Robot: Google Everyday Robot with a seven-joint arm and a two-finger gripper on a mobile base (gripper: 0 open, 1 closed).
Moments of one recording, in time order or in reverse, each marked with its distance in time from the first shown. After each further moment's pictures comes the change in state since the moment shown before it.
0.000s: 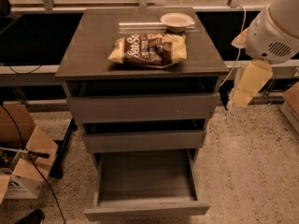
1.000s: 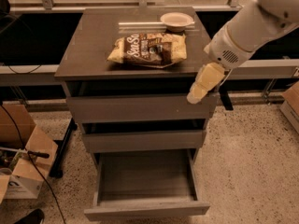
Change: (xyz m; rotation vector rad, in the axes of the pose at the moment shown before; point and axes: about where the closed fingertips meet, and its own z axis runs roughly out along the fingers) arm -0.042 -0.040 0.079 -0.013 -0.151 0.127
